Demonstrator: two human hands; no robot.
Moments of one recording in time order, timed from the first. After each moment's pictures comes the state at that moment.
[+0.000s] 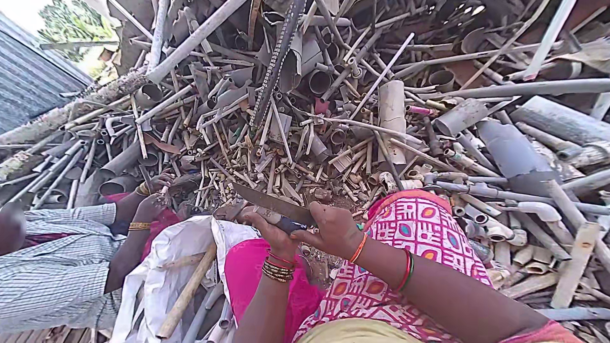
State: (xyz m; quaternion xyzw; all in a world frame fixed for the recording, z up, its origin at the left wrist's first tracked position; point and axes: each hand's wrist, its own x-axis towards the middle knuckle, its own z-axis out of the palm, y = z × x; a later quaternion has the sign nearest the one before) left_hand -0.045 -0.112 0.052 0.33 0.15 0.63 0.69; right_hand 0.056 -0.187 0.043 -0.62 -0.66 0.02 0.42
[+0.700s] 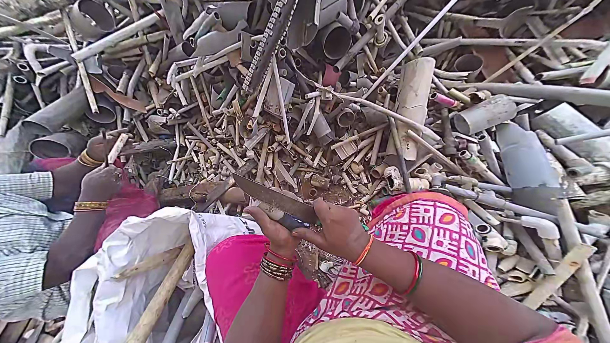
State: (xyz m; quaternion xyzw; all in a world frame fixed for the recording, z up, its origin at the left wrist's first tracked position) left_hand -0.048 -0.056 0.009 0.28 0.17 0.62 0.71; right_hand 0.054 -0.129 0.012 -0.66 -0.66 0.04 0.36
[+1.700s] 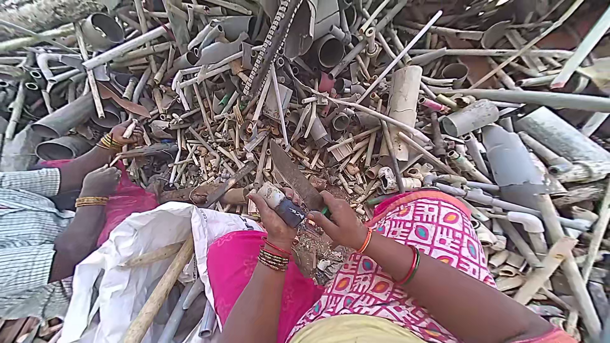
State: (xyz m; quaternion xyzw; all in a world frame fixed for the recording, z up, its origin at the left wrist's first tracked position) left_hand -0.052 -0.061 0.010 0.22 0.23 0.54 0.78; right_hand 0.072 -0.141 0.000 -0.58 -0.62 0.25 0.47
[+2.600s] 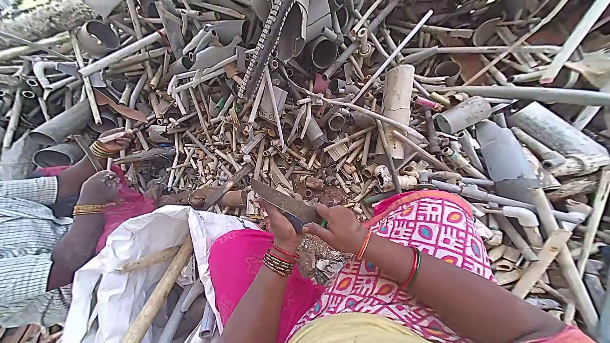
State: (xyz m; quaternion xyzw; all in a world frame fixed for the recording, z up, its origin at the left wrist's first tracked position) left_hand -0.036 -0.082 0.007 0.28 0.28 0.54 0.74; right_hand 0.081 -0.158 0.022 -0.64 -0.64 0.32 0.26
